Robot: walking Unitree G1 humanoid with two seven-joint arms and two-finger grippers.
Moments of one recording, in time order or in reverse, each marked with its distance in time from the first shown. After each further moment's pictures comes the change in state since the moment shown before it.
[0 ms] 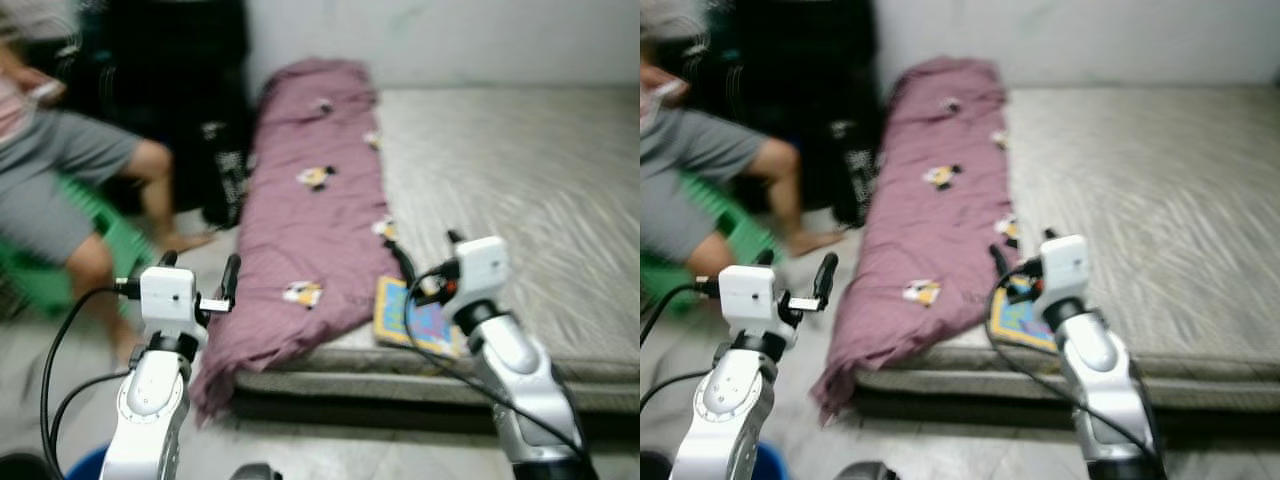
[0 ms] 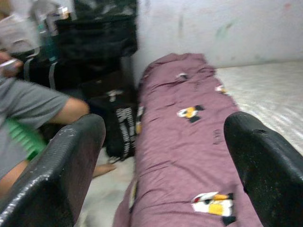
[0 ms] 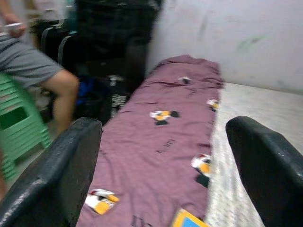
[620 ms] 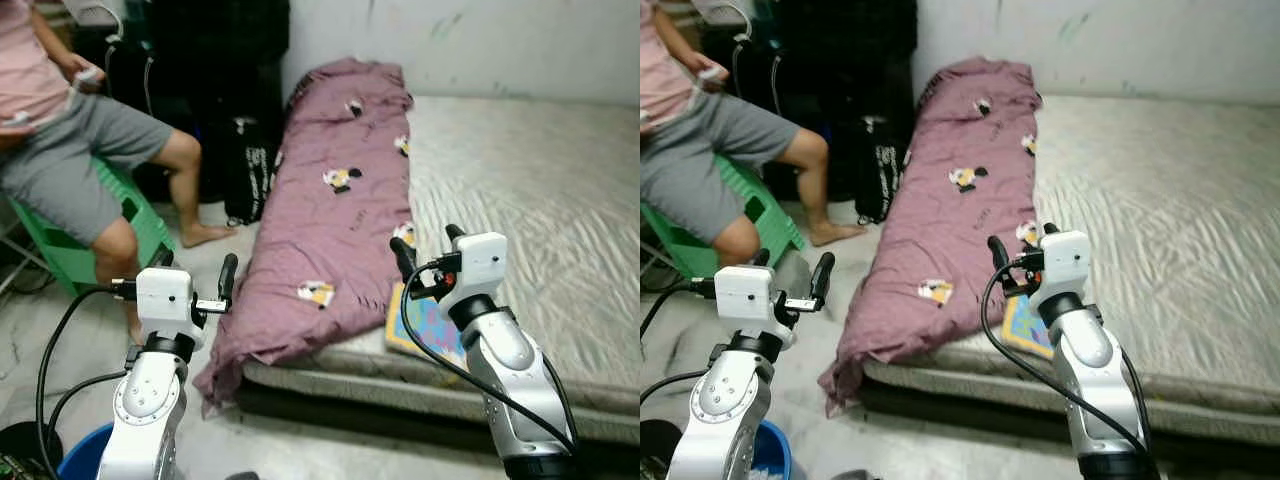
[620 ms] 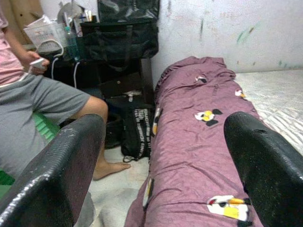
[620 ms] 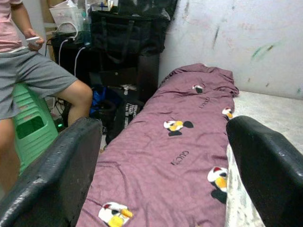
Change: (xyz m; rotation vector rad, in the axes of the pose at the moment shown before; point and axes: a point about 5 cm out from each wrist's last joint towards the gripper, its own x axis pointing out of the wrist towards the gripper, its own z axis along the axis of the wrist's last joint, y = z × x) left arm -0.001 0.003 0.000 0.006 -0.007 0.004; right arm 0.004 0.001 0.002 0.034 -0.021 -0.031
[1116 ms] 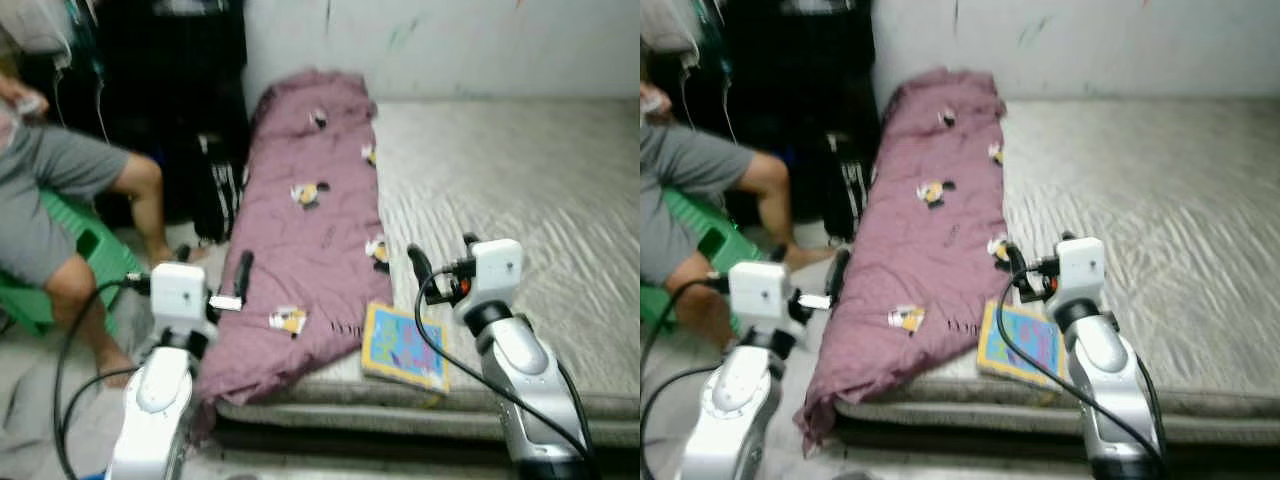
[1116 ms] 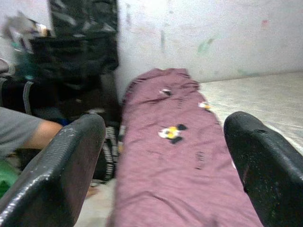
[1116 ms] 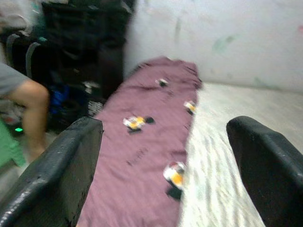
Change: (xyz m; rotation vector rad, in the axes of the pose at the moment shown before) left arm 0.003 -0.007 0.004 -0.005 -0.027 -0.042; right arm -0.004 -0.009 -0.009 -0.008 0.033 -0.031
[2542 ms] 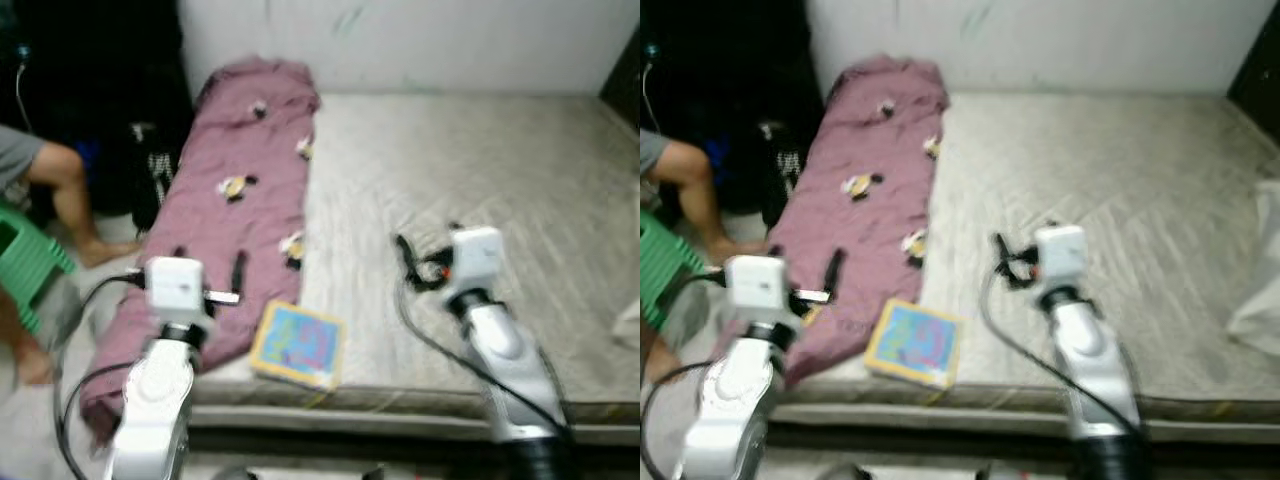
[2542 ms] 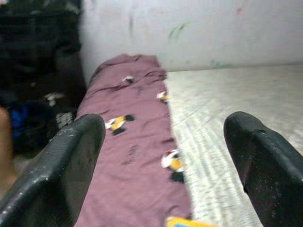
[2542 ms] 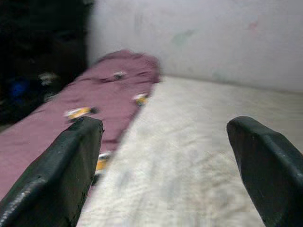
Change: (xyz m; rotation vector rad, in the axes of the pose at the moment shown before) left arm 0.007 -0.005 -0.002 -0.030 0.061 0.012; right arm 0.013 0.001 0.001 -0.012 -0.010 -0.040
